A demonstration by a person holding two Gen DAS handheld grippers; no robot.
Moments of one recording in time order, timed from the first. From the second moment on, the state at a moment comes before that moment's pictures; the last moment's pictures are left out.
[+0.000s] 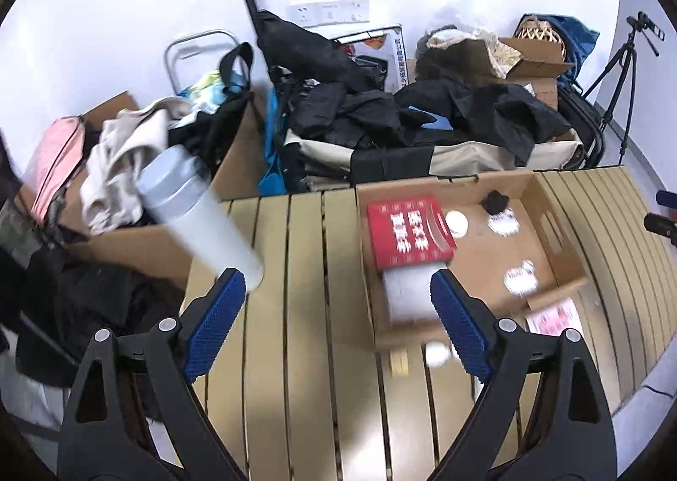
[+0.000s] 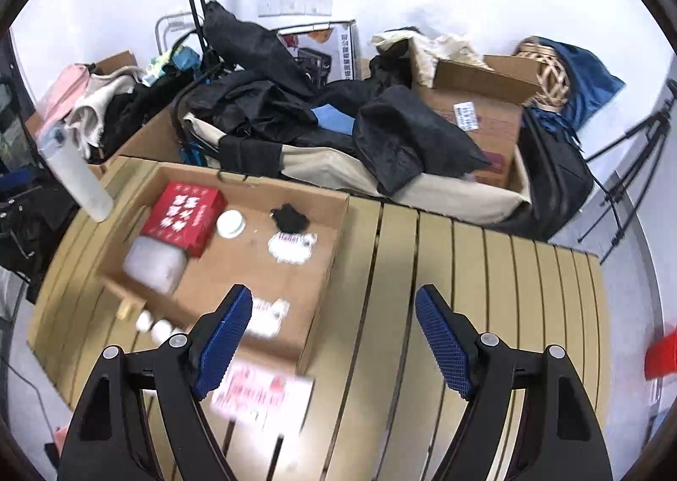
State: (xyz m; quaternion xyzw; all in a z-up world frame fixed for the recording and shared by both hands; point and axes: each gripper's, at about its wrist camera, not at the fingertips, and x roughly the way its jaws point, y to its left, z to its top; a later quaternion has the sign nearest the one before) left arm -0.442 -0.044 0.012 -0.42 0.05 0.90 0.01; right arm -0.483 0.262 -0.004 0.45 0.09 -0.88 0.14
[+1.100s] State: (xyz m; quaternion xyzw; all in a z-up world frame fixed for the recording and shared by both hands) left arm -0.333 -0.028 -0.137 -0.42 -0.04 0.90 0.06; right arm -0.289 0.161 -0.112 0.43 0.01 -0.86 0.28
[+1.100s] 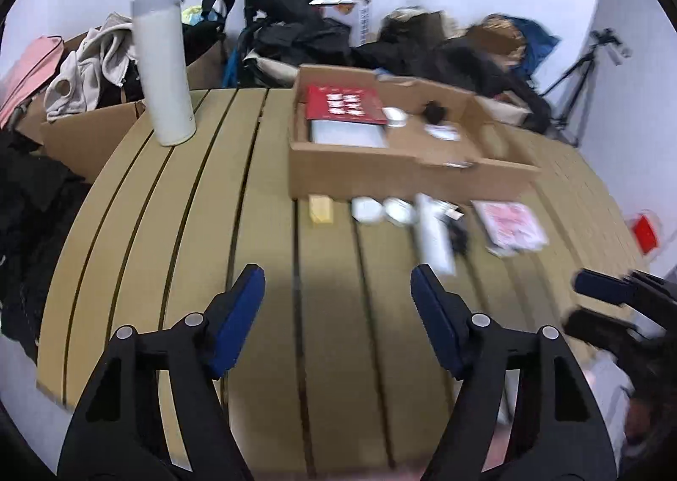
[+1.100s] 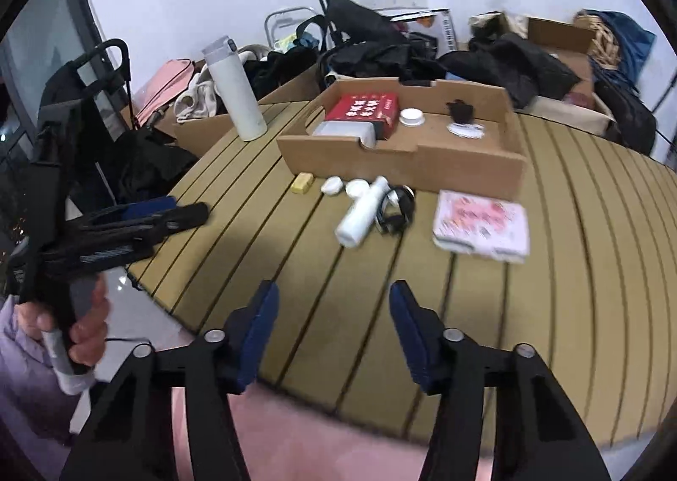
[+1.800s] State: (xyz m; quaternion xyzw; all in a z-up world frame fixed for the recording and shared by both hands) left arm -0.366 -0.099 -0.180 -0.46 -0.12 0.88 0.01; right arm -0.418 0.023 -0.196 0.43 0.16 -0.84 0.28
